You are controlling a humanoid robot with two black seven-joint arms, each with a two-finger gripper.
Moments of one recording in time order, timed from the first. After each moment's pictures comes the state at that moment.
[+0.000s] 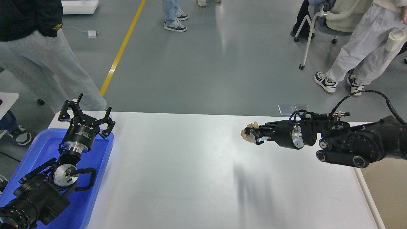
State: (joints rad) left arm -0.58 0.34 -0.76 -0.45 -0.17 -0.64 -0.53; right arm 1.44 -0.45 -0.67 1.15 -1.03 -0.25 0.29
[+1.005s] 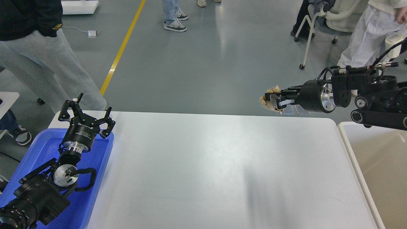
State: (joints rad) left arm -0.58 0.34 -0.76 -0.45 -0.17 -0.64 -0.53; right arm 1.77 -0.59 -0.82 1.31 -0.92 -0.18 0.29
